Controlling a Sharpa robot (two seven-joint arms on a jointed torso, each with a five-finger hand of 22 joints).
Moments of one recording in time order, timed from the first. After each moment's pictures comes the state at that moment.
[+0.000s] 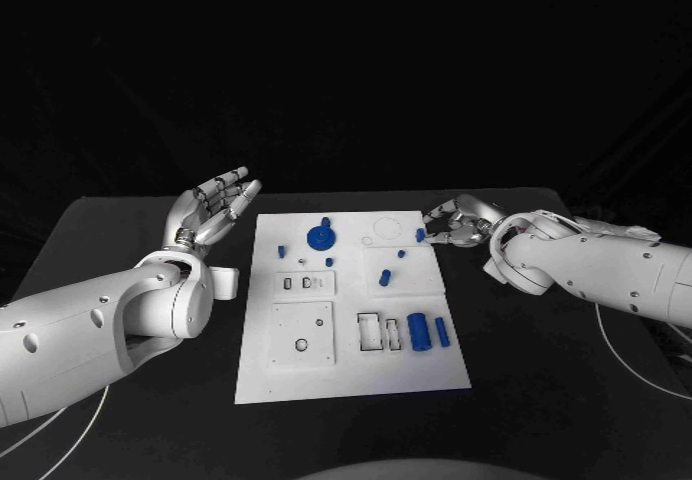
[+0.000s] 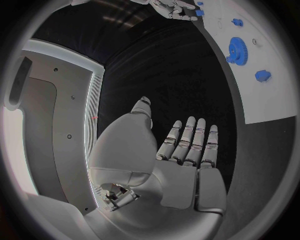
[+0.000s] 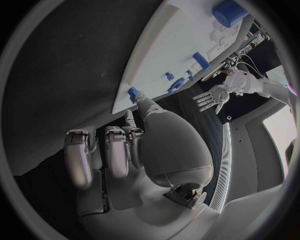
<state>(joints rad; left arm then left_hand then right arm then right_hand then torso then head) 1.23 -0.76 -0.16 1.44 -0.06 -0.58 0.66 1.25 -0.03 -0.06 0.29 0.24 0.54 0.16 0.07 0.06 0.47 0.24 0.47 0.07 0.28 0.23 0.68 0.06 0.10 0.32 0.28 0.15 0.06 1.23 -0.90 -0.18 1.28 -1.08 -0.43 -0.03 1.31 -0.03 0.18 0.05 0.09 0.85 0.02 0.07 0.21 1.47 -0.03 1.57 1.31 1.47 -0.06 1.57 1.31 0.01 1.47 0.05 1.57 1.31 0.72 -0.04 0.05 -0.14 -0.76</state>
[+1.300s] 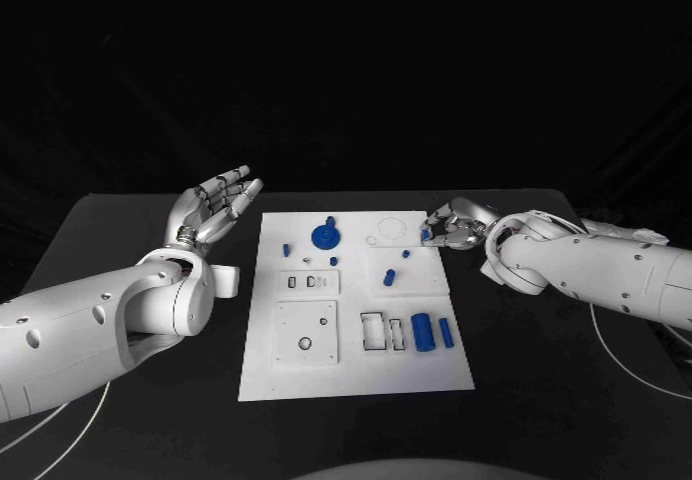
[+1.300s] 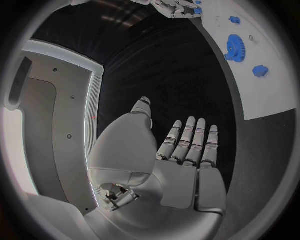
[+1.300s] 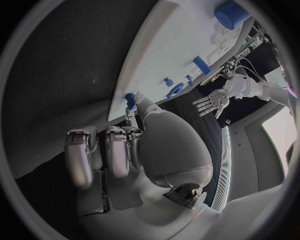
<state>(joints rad) 1.23 -0.77 -0.16 1.44 -0.06 -0.58 0.66 1.25 -0.03 -0.06 0.29 0.24 0.54 0.16 0.07 0.06 0.47 0.24 0.47 0.07 0.28 0.23 0.68 0.06 0.10 0.32 0.28 0.15 0.06 1.23 -0.86 -0.18 1.25 -1.10 -0.39 -0.04 1.35 0.00 0.18 0.05 0.09 0.94 0.03 0.09 0.21 1.47 -0.03 1.57 1.31 1.46 -0.08 1.57 1.31 0.01 1.47 0.04 1.57 1.31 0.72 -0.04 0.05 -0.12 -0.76</state>
